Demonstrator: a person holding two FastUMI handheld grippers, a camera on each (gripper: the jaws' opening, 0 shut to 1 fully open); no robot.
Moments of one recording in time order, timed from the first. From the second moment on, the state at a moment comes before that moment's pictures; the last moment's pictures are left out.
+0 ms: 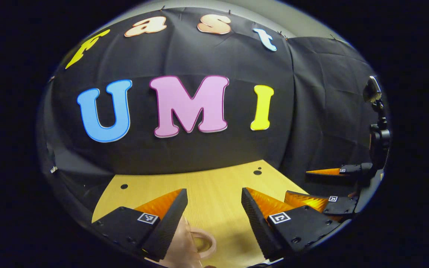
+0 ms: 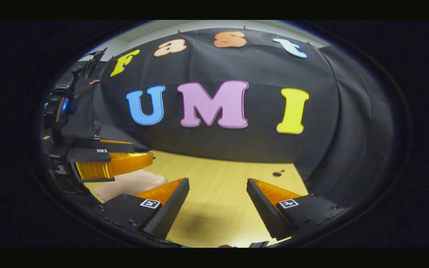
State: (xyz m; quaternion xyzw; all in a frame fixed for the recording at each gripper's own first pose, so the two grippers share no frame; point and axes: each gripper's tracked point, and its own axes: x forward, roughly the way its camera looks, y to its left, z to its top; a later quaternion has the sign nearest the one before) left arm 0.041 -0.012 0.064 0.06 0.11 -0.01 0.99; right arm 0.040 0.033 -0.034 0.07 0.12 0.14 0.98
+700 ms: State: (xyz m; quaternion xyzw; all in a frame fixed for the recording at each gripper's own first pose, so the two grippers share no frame) left arm 0.029 -0.034 0.141 0.08 -0.03 0.01 1.00; right arm 0.040 0.018 0.072 0.03 -0.04 0.12 0.99
